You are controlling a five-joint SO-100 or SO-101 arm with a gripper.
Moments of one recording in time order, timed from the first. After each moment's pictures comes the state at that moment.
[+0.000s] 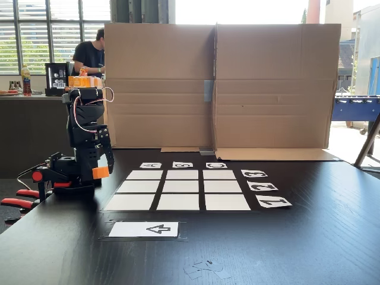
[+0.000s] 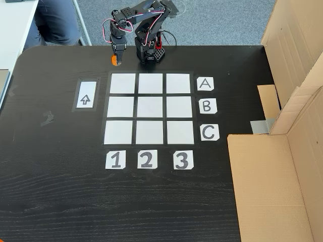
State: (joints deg) arm 57.1 131.7 132.7 84.5 6.5
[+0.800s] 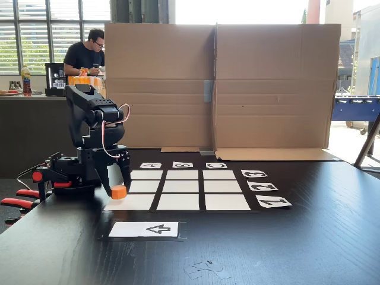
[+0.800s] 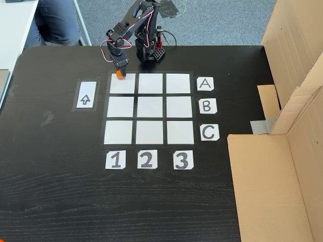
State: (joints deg) arm 44.3 109.7 132.9 70.6 7.0
